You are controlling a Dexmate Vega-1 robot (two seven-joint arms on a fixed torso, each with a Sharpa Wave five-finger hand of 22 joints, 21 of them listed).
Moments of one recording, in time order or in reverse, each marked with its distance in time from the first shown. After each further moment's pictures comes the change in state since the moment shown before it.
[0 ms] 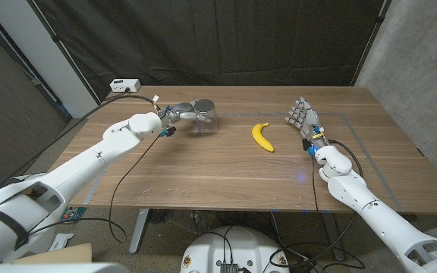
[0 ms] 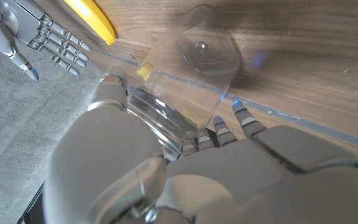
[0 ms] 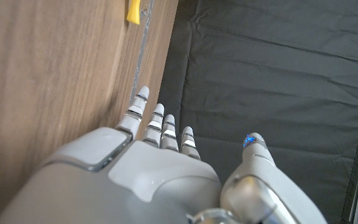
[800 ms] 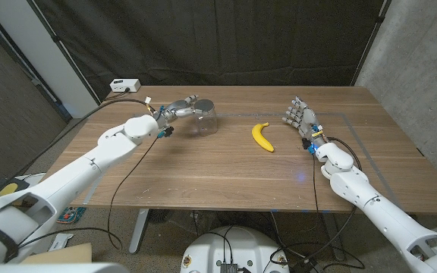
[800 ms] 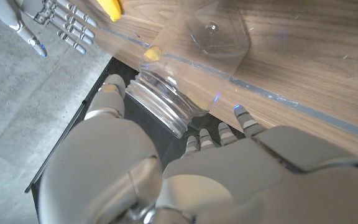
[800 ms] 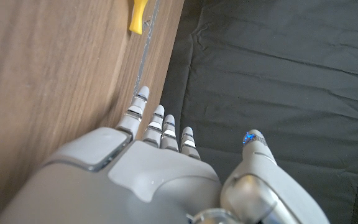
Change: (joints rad) left arm 0.069 0.038 -0.056 -0.100 -0.050 0.019 0.075; left_hand -0.084 -0.010 0.072 -0.015 -0.023 -0.072 0.053 -0.024 0.003 -0.103 0.014 -0.019 0.023 -0.090 0.029 -0.004 0.000 -0.072 -0.011 0.011 0.000; right arm 0.020 -0.022 -0.010 0.009 0.007 -0.032 0.050; right_hand 0.026 0.000 0.015 -0.015 0.001 -0.004 0.004 0.000 0.000 -0.013 -0.005 -0.004 0.000 -0.015 -0.003 -0.008 -0.003 0.000 0.000 0.000 0.005
